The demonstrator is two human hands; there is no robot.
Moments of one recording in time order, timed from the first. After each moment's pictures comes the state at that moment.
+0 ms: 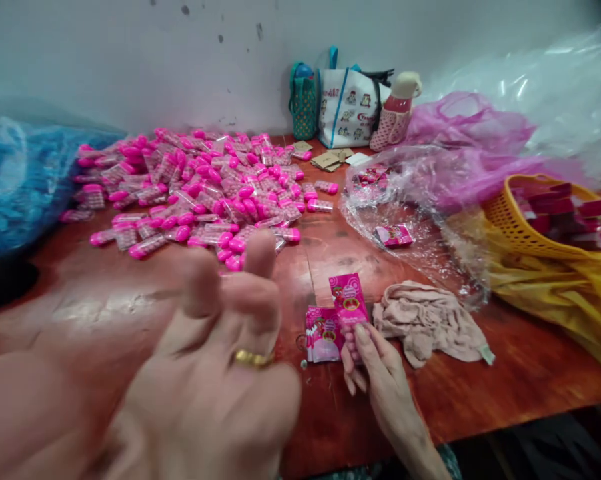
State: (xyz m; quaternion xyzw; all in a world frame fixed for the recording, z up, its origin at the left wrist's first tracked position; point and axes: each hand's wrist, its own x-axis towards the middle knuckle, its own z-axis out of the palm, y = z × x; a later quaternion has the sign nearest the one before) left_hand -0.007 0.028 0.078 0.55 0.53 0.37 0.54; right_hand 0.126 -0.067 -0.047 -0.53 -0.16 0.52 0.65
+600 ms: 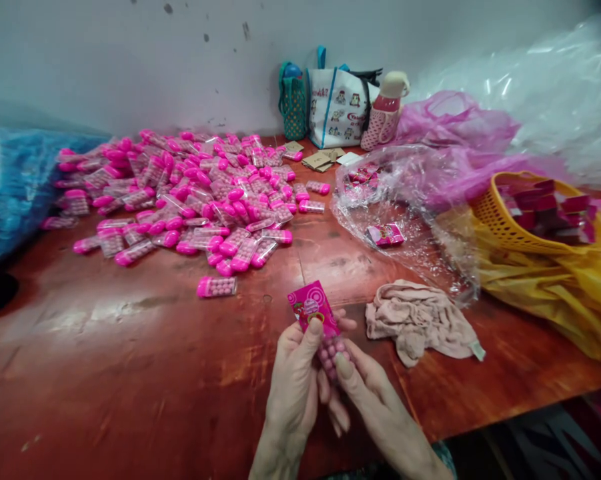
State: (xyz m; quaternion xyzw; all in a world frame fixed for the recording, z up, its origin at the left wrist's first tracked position) left_hand 0.051 -0.005 -0.007 0.23 0.39 0.35 0.82; right_hand 0.125 -0.078 -0.025 -0.54 -0.29 0.55 0.57
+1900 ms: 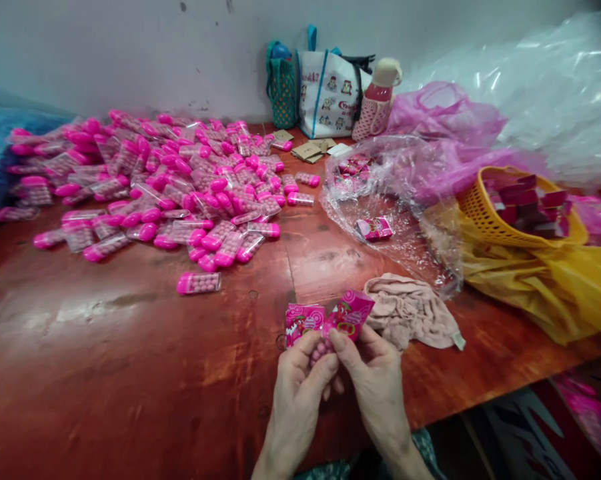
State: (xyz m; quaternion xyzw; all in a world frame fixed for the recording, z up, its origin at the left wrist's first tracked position) left_hand 0.042 -0.028 -0.028 0.43 0.40 0.27 0.76; right_hand 0.132 -0.066 -0.032 -0.58 -0.16 0.45 0.66
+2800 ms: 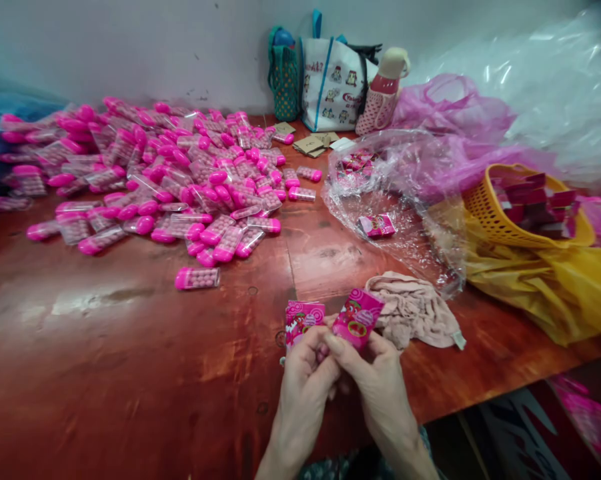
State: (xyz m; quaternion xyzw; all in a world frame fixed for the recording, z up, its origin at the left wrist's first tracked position) left_hand 0.052 -0.029 -0.023 0.39 0.40 0.26 0.79; right_hand 0.136 -0.069 -0.027 -0.60 -0.14 0.47 0.63
